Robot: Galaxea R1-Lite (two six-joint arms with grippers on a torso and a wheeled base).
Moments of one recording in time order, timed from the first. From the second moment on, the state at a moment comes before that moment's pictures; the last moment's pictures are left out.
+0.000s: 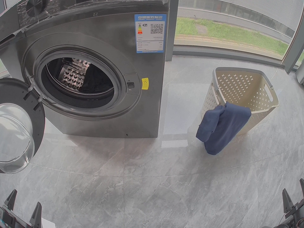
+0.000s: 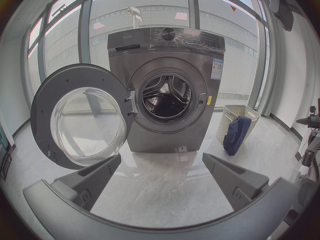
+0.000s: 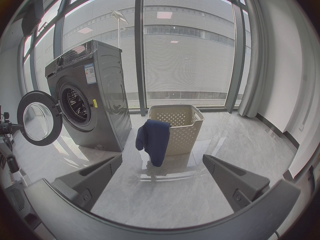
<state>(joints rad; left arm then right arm) 0.00 0.01 -0.02 0.01 0.00 0.01 0.00 0.01 -0.02 0.00 -0.04 0.01</state>
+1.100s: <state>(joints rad) 0.00 0.02 -0.02 0.01 0.00 0.01 0.00 0.02 -0.02 0.00 -0.04 0.01</state>
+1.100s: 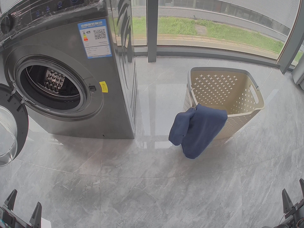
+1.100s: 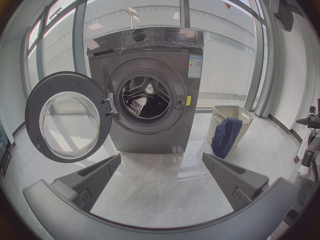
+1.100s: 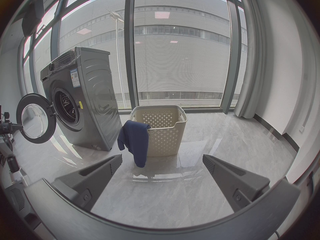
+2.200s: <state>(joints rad) 0.00 0.02 -0.02 0.01 0.00 0.01 0.00 0.02 -0.02 0.00 -0.03 0.01</state>
